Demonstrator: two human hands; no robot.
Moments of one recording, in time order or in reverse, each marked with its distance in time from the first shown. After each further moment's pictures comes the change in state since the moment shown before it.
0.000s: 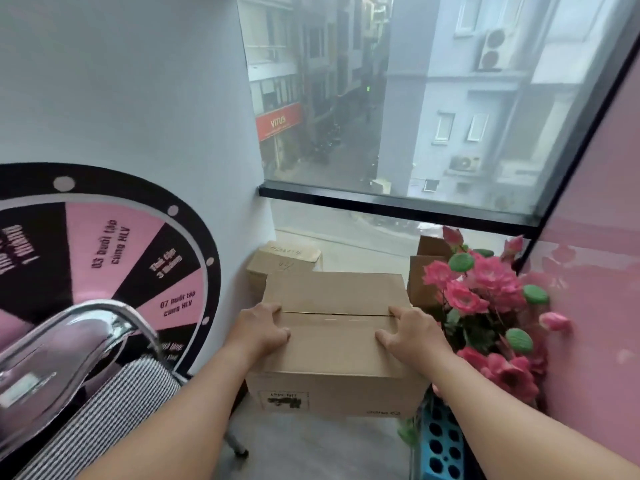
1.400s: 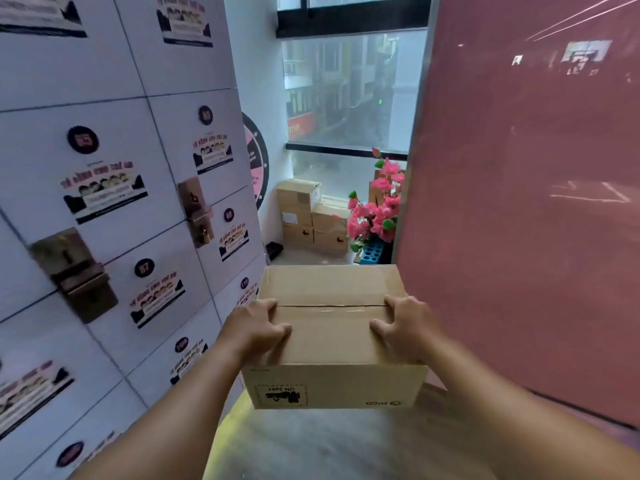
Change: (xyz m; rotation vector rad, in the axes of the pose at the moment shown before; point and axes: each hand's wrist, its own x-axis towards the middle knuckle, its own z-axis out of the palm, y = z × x) left_hand -1.120 -0.080 0.157 0.069 0.102 0.048; right_hand -1.077 0.198 -0.004 -0.121 0.020 -0.130
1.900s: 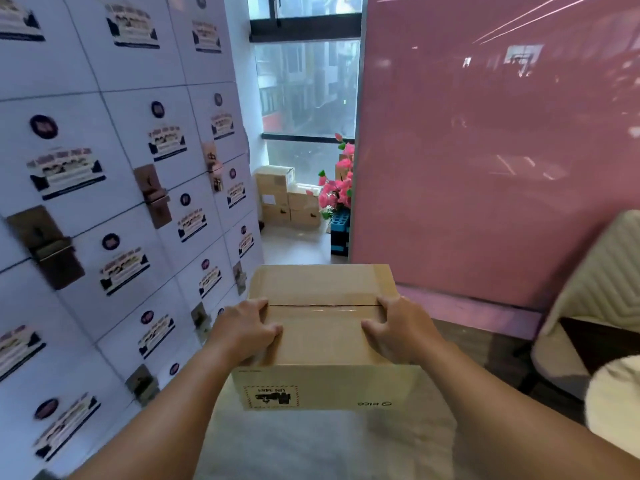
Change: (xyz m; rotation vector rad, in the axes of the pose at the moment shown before) left_hand -0.429 -0.043 0.009 -0.005 0.003 0.121; right_hand -0.456 -0.005 0.027 0.028 0.043 0.057
